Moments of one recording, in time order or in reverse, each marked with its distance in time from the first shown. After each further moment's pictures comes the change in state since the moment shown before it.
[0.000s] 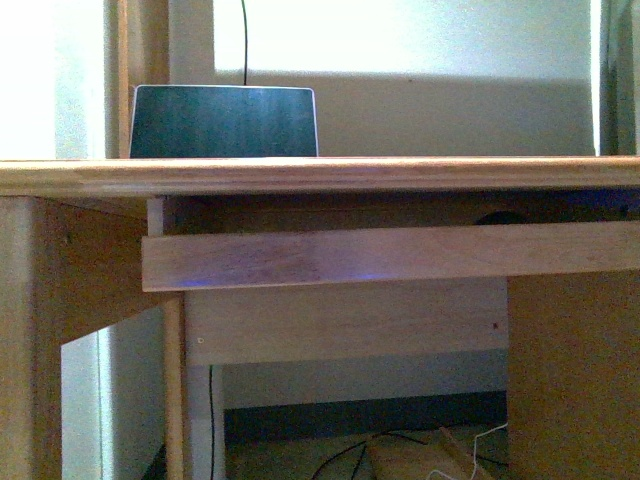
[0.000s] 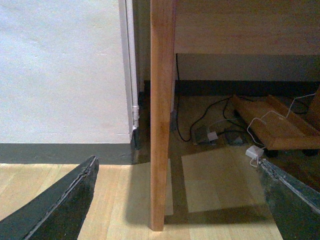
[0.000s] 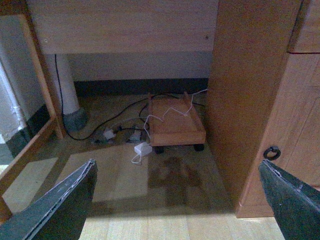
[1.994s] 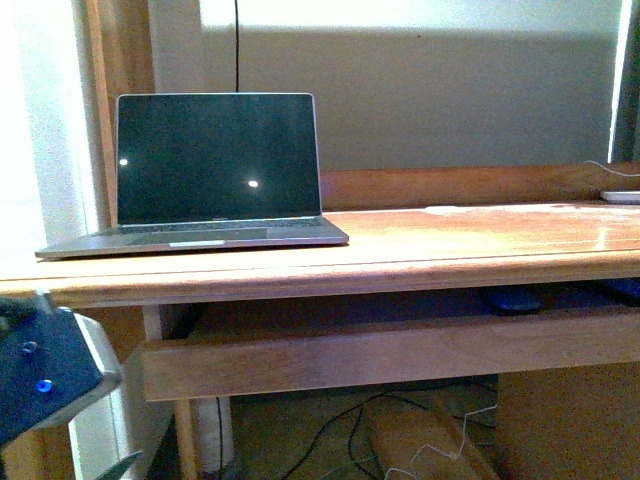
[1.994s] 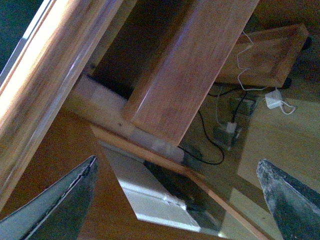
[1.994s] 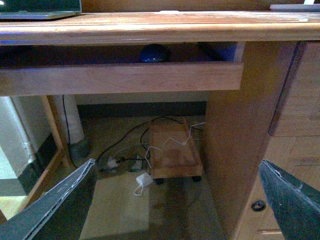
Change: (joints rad) left arm -0.102 1.588 0.566 0.798 0.328 0.978; right arm 0.000 0.000 0.000 0.000 0.000 0.000
